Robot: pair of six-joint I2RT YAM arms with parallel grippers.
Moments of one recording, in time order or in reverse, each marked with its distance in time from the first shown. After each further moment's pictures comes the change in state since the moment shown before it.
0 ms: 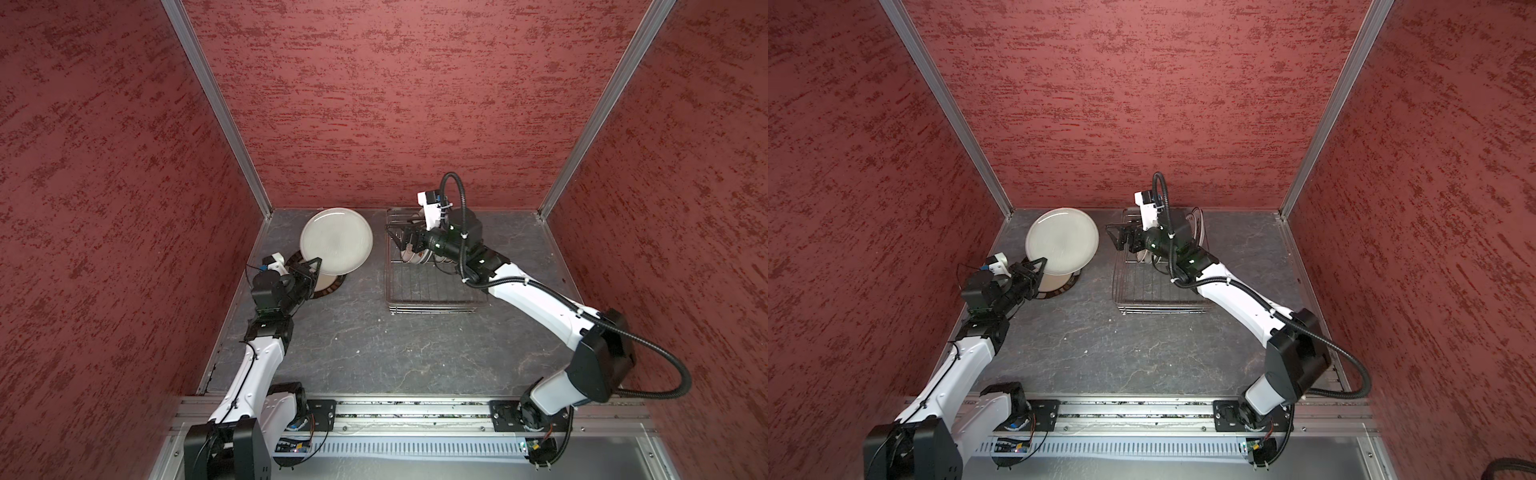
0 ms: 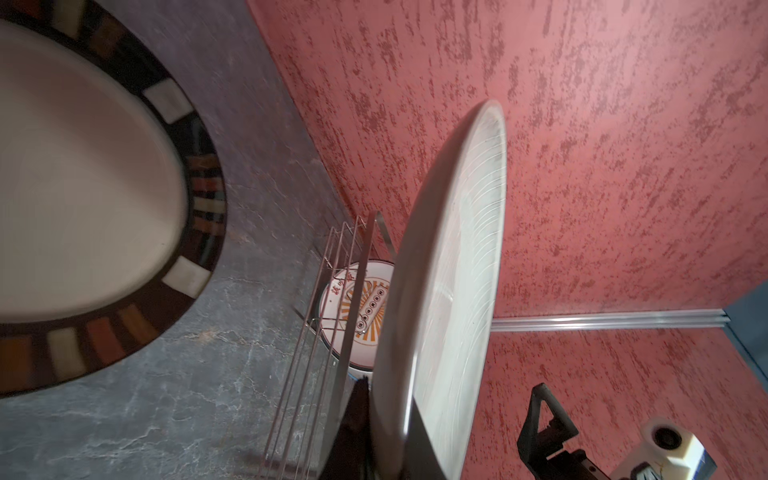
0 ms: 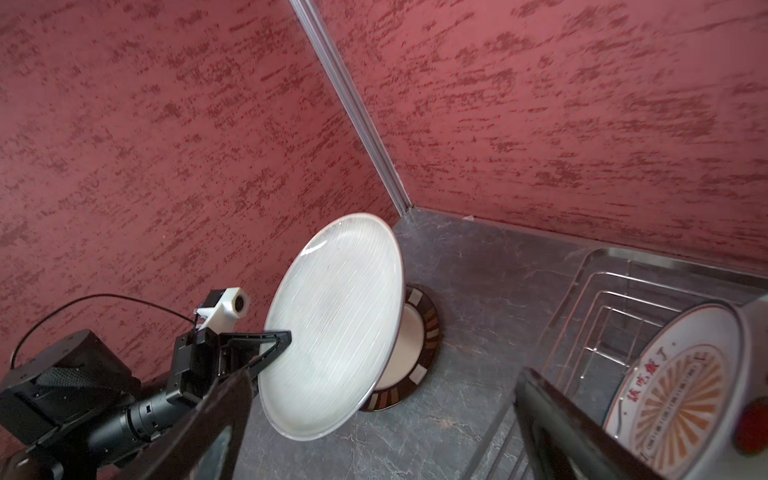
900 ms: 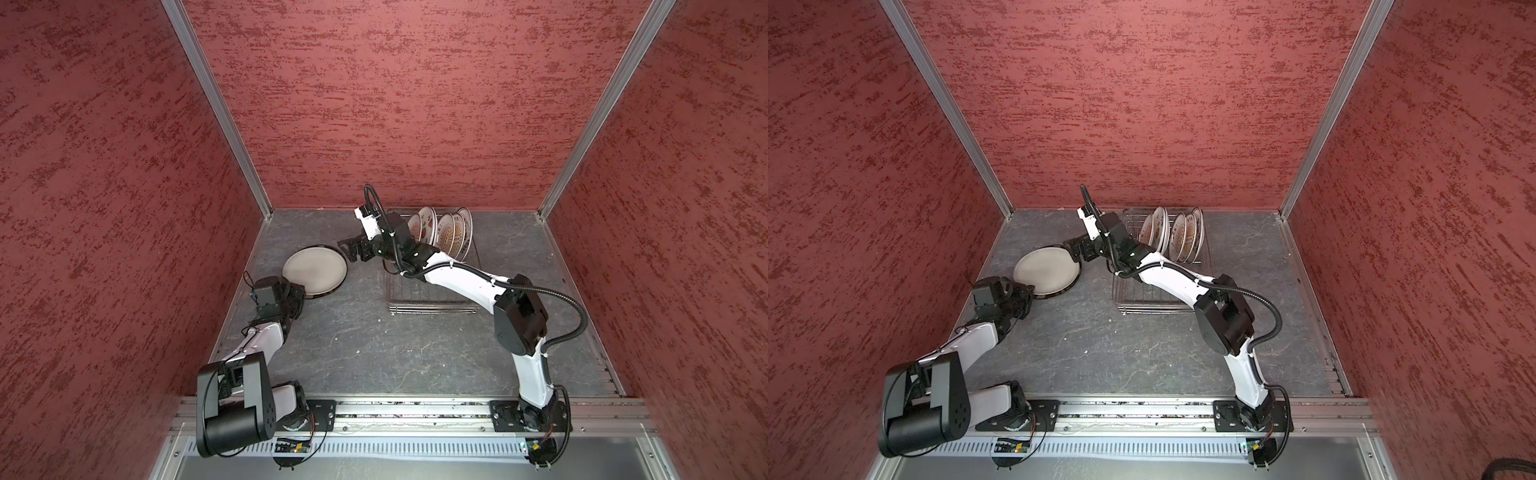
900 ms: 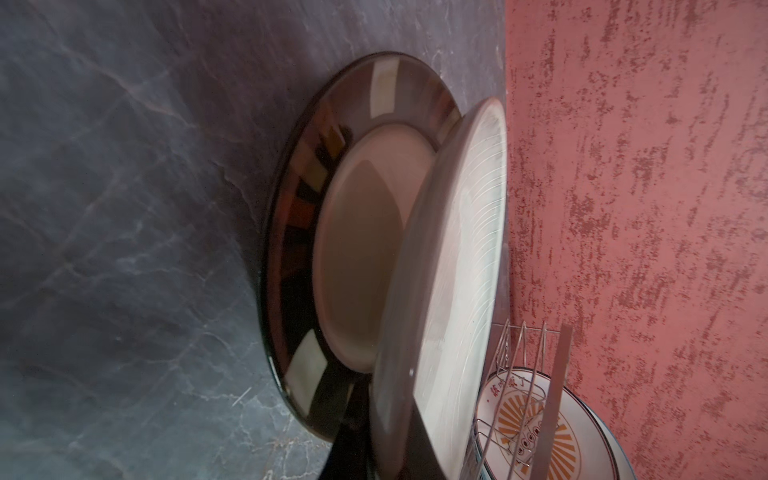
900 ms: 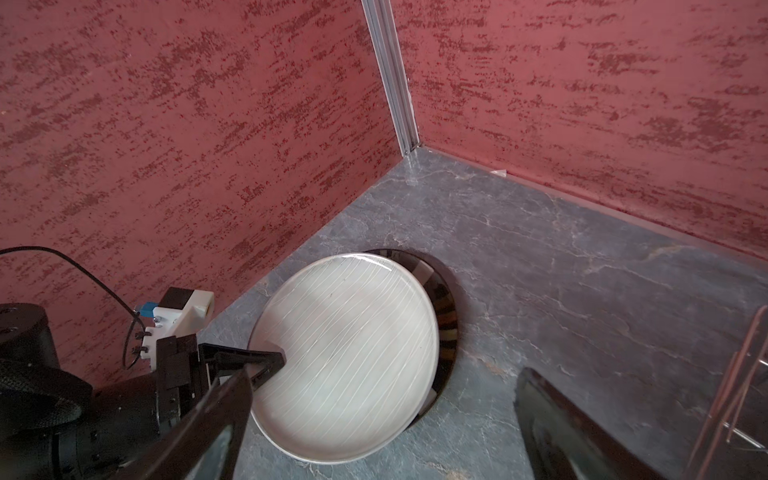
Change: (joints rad) left arm 0.106 0.299 -0.046 -0.073 -0.207 0.068; right arm 0.153 0.471 0.420 -0.126 0.114 -0.164
